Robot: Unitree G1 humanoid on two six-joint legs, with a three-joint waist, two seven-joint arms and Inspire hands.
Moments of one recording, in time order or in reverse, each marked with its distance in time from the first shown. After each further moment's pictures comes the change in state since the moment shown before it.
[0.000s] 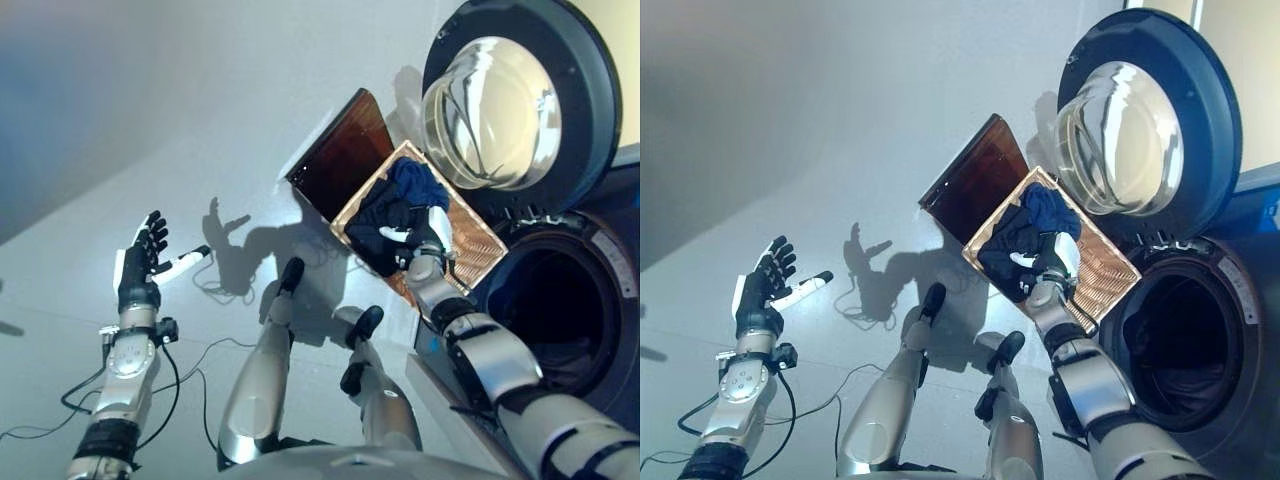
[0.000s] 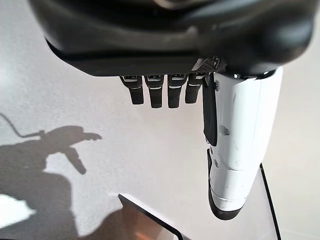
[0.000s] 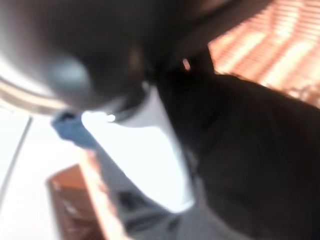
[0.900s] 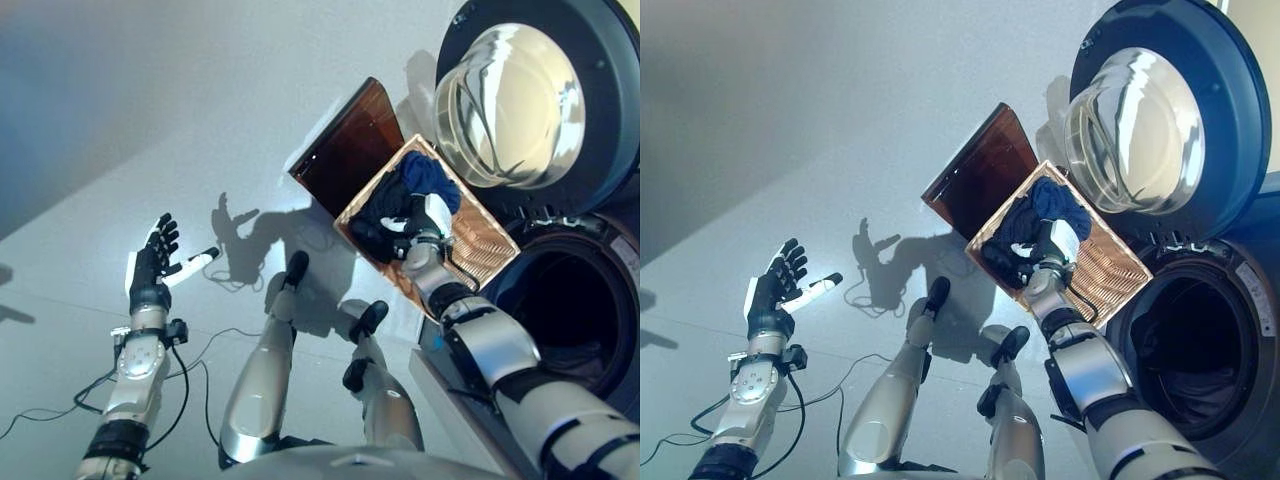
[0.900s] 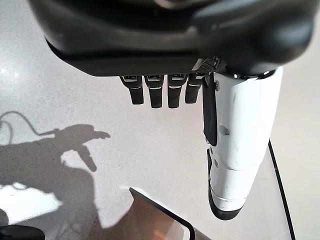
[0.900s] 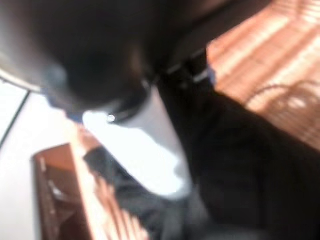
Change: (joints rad) left arm 0.006 -0.031 -0.041 -0.015 -0.002 -0.005 -0.007; right arm -0.224 -0.001 0.041 0.267 -0.092 0.077 -0.017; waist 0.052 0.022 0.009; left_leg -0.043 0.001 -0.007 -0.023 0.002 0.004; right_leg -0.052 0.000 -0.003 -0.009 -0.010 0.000
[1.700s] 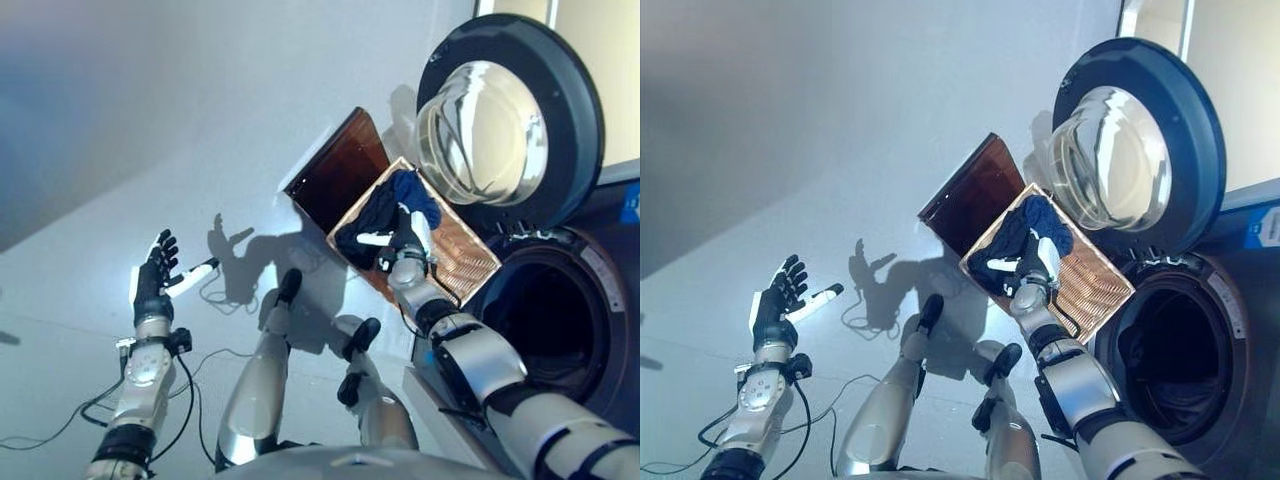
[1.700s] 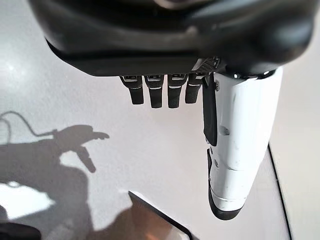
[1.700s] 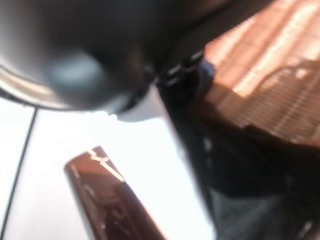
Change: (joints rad) left arm 0.004 -0.015 -0.010 0.074 0.003 0.001 0.043; right arm 0.059 0.069 -0.005 -0.042 0.137 -0.065 -0.003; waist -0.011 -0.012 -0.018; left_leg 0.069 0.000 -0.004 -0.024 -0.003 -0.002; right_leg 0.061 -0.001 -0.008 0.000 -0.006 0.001
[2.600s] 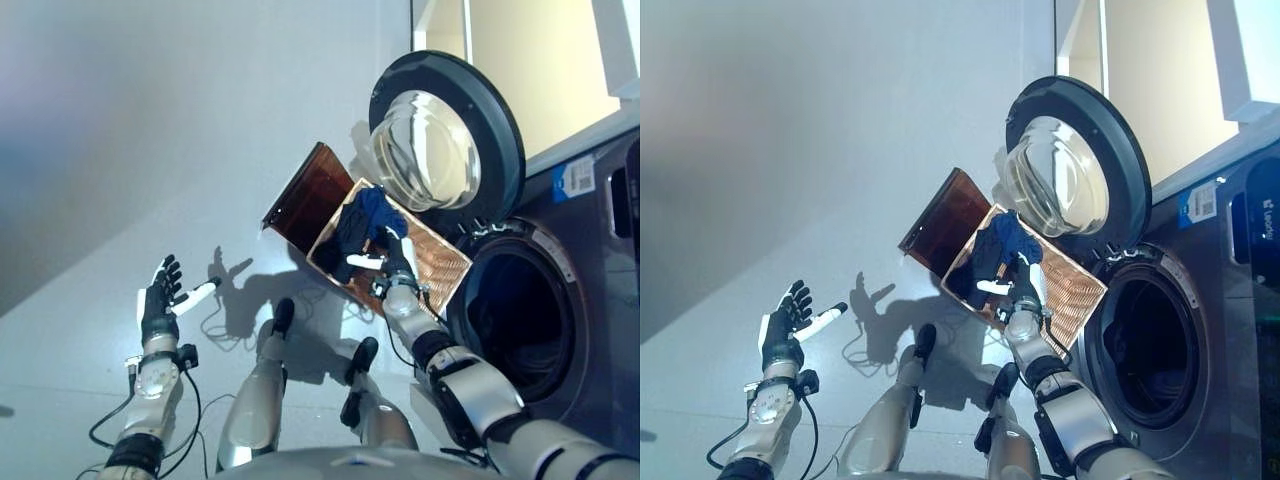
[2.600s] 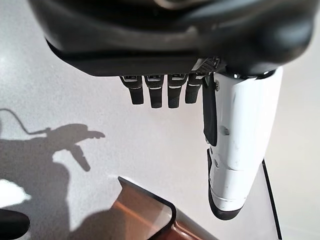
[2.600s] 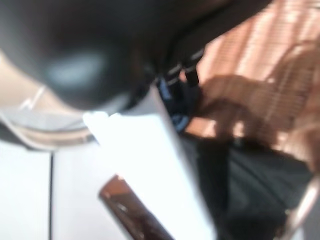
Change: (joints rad) left arm 0.008 -0.064 -0.004 0.103 0.004 0.003 0.023; right arm 0.181 0.039 0.008 -0.125 0.054 -0.048 0.038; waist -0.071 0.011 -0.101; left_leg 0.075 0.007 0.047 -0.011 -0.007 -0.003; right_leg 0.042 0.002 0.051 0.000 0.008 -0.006
